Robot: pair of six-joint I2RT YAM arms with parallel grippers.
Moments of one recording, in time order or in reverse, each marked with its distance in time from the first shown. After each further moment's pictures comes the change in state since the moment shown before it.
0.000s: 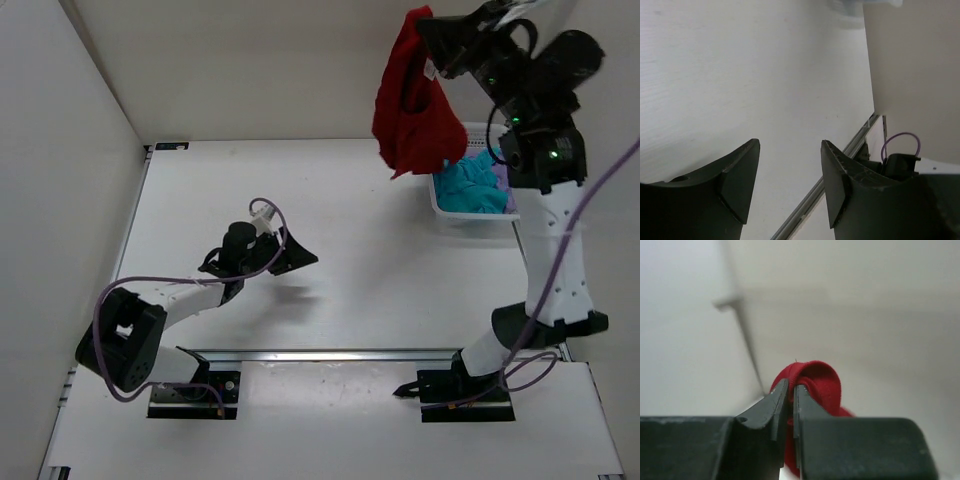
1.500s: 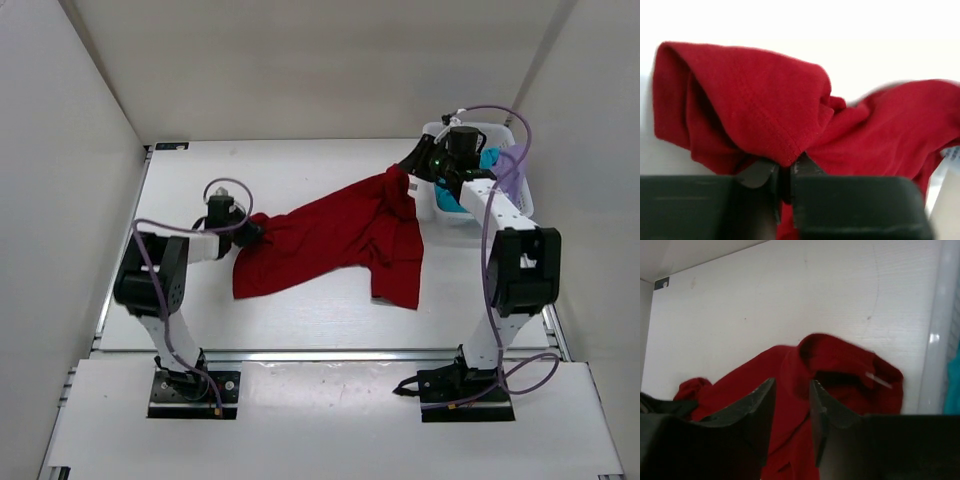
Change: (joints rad) left arm 0.366 0.375 0.216 -0.107 -0.296 -0.034; right arm -0.172 0.198 -0.867 0.296 -0.068 0.159
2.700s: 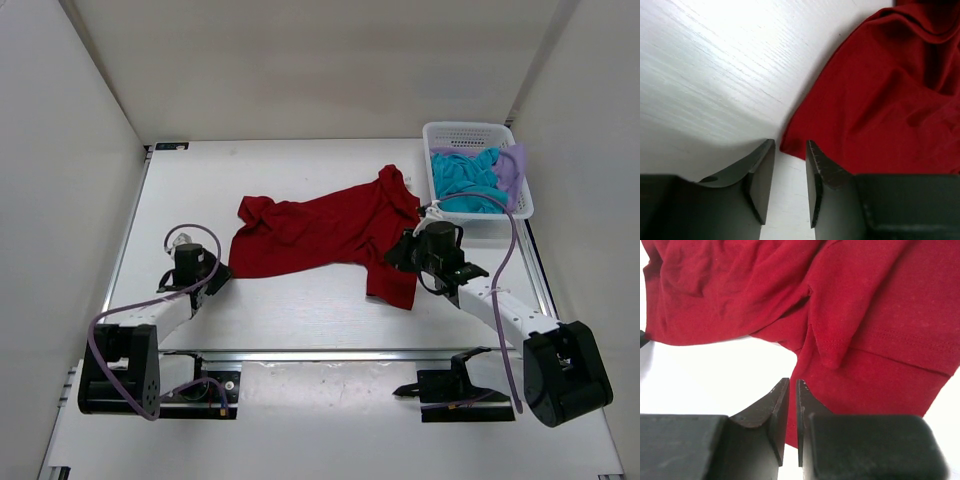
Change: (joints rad) left arm 0.135 -0.573 -0.448 -0.194 -0.114 0.053; right arm 0.273 -0.648 -0.879 0.146 0.171 0.036
